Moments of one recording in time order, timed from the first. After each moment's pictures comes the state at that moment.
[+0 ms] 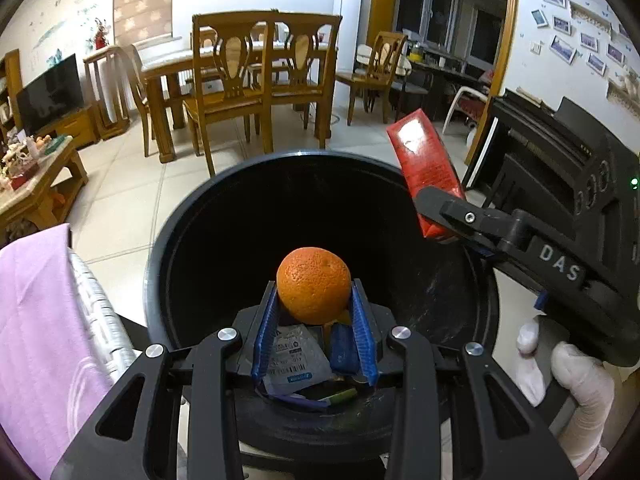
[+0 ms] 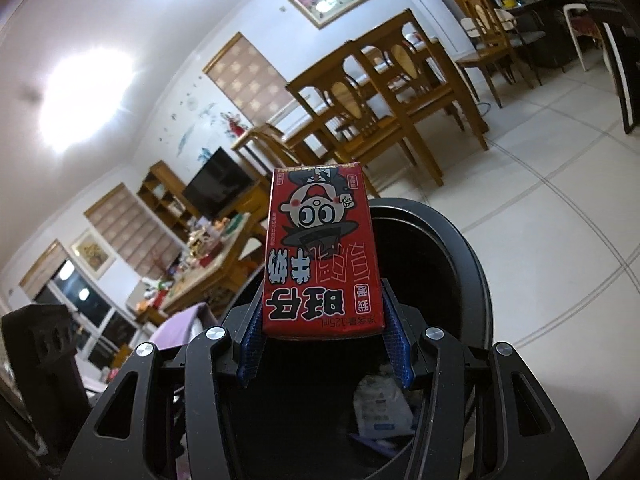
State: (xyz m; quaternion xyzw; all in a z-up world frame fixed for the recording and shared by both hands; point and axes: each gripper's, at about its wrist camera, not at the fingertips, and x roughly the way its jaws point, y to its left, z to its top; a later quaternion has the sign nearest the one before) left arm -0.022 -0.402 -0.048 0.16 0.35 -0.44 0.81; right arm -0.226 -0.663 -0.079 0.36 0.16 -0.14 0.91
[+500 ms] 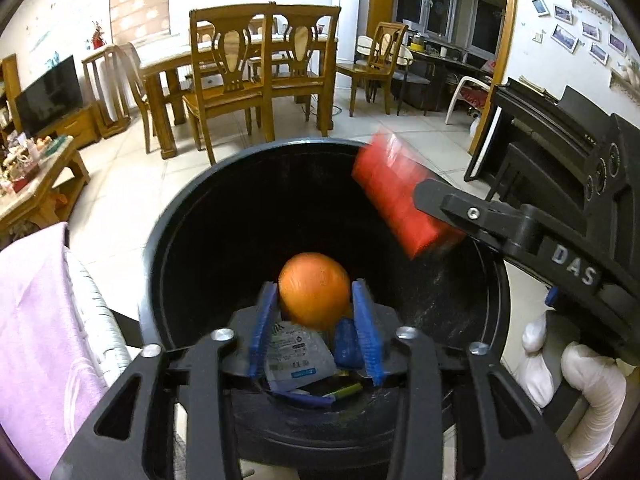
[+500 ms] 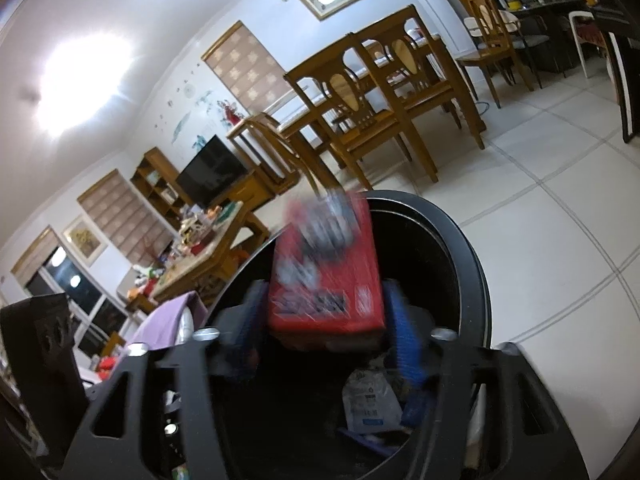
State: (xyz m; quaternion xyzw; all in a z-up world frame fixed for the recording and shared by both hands) left arm -0.029 -0.404 -0.047 0.18 0.35 -0.43 0.81; right arm -0.213 -0.643 -0.066 0.34 0.18 -0.14 0.91
